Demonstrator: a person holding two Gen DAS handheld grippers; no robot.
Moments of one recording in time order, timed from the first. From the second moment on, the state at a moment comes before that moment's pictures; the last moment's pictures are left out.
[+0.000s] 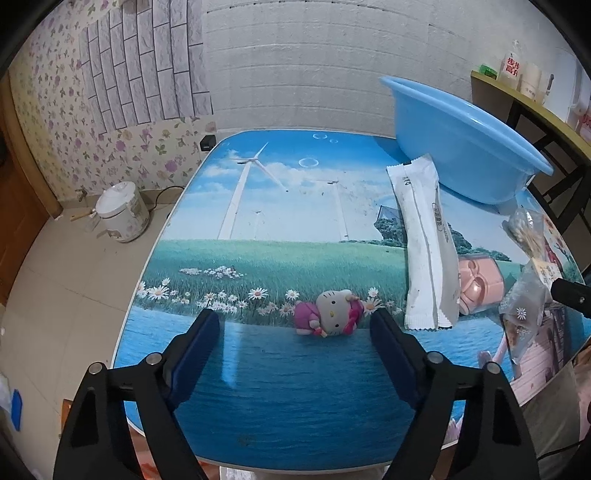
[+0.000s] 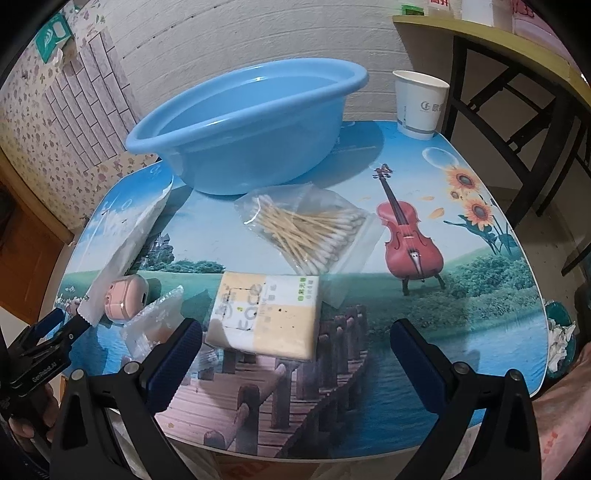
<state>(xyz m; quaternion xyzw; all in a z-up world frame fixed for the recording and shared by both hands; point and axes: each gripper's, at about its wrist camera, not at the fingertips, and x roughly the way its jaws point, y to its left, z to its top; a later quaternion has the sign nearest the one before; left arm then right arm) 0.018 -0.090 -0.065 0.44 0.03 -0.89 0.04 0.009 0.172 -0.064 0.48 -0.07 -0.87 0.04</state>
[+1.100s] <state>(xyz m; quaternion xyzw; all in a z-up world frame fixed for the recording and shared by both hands) 0.015 -0.091 -0.067 0.42 0.02 -0.91 0.03 0.001 0.164 -0.072 0.47 -0.04 -0.88 0.05</state>
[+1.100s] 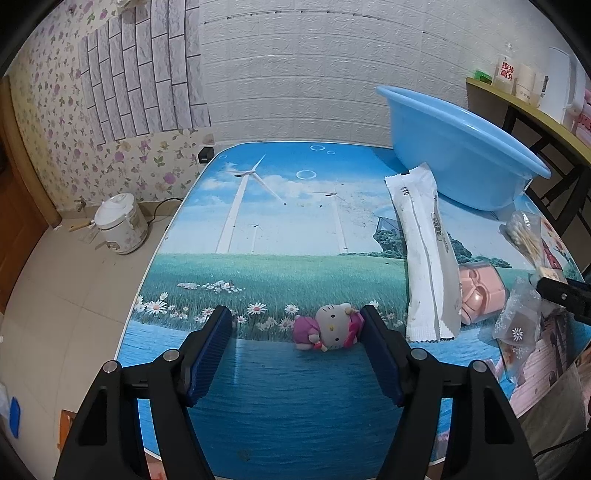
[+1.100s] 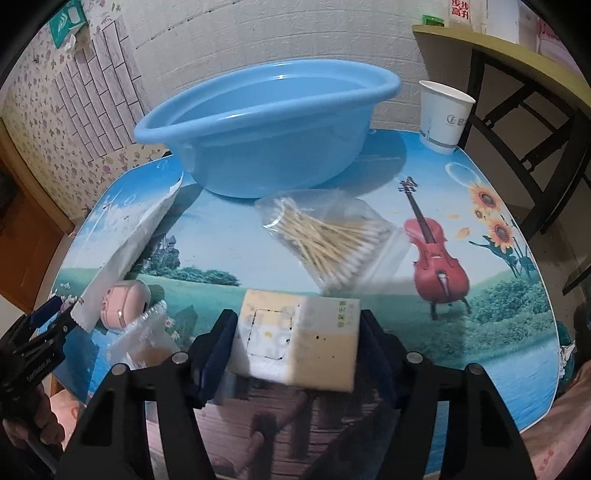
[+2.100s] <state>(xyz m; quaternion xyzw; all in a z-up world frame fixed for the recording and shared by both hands) 0.018 -0.089 -0.064 0.43 0.02 -0.90 0.03 0.021 0.204 -0.075 0.48 -0.02 -0.88 0.02</state>
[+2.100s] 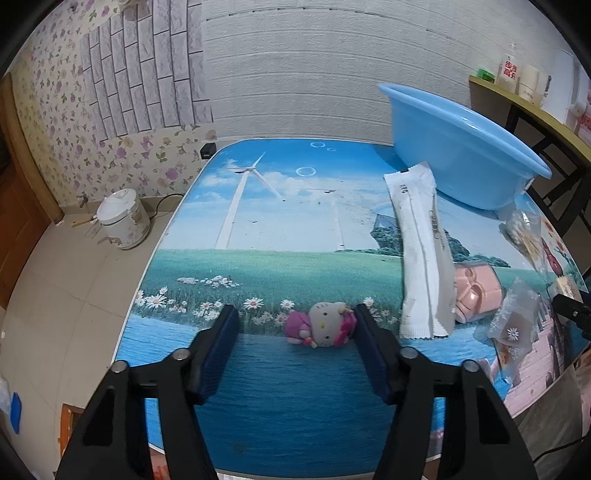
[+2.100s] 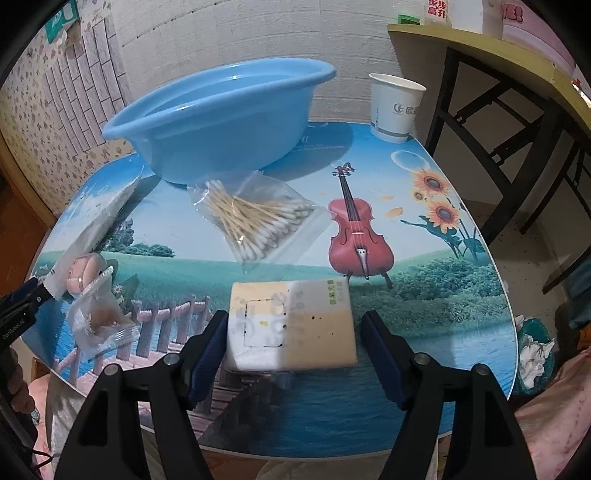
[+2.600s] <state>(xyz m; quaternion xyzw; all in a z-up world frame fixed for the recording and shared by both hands) 0.018 -0.073 -0.064 0.43 0.02 -0.90 0.02 0.020 0.199 -0.078 0.47 -0.01 -0.88 0.02</state>
